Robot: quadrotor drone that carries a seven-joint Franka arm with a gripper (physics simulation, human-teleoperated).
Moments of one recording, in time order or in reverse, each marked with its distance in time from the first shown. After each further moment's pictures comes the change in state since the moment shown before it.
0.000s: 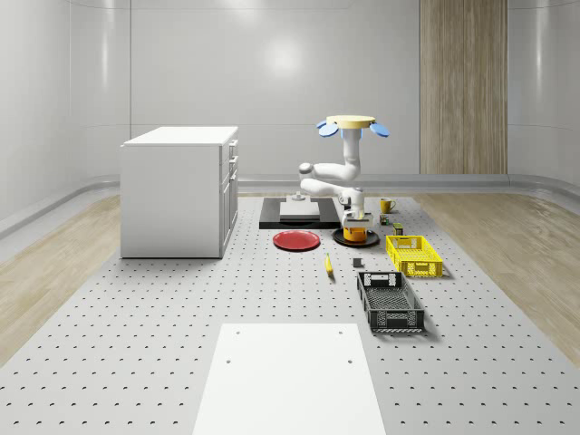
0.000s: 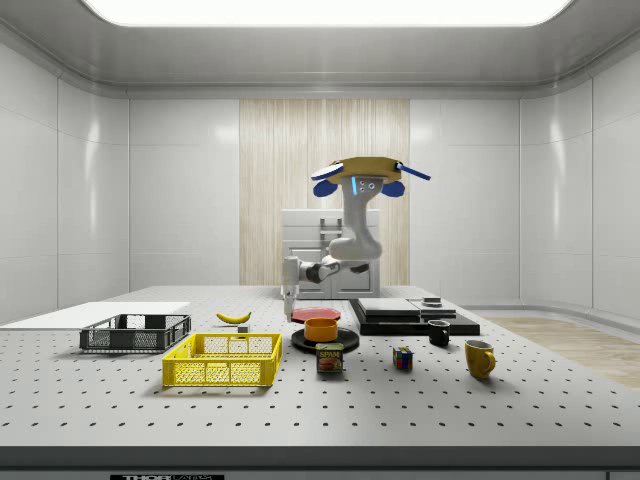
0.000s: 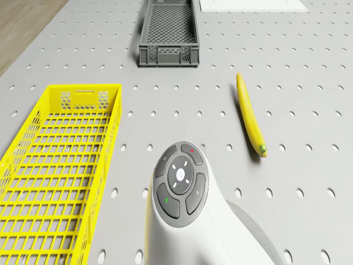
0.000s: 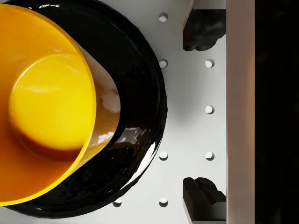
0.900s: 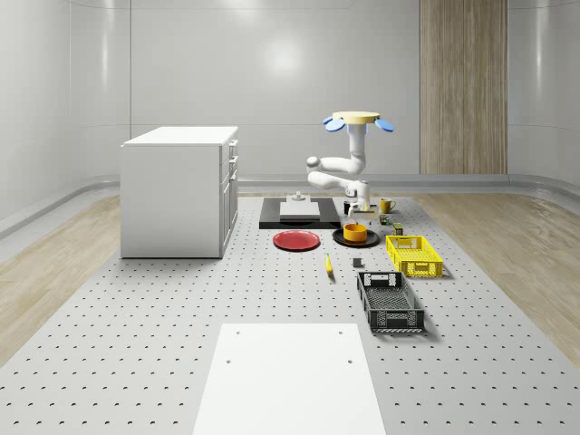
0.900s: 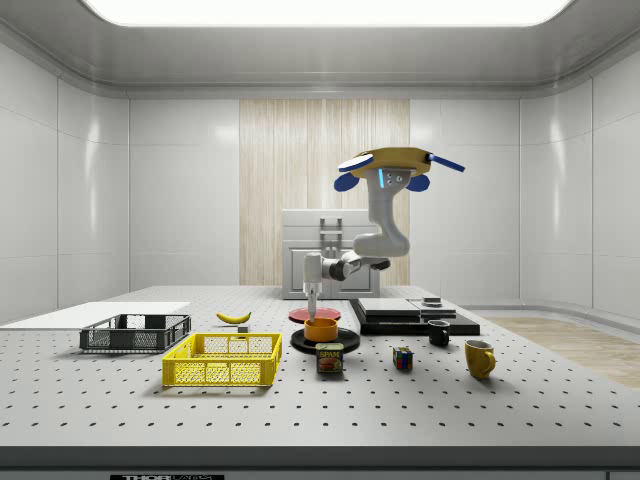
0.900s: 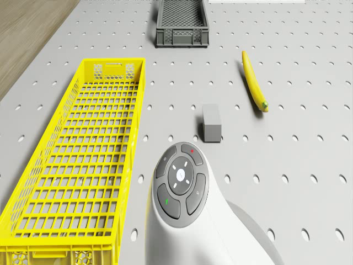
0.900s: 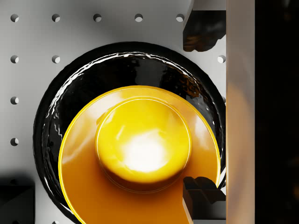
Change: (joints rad) arm -0.006 -0.013 0.000 0.002 0.004 0.013 0.004
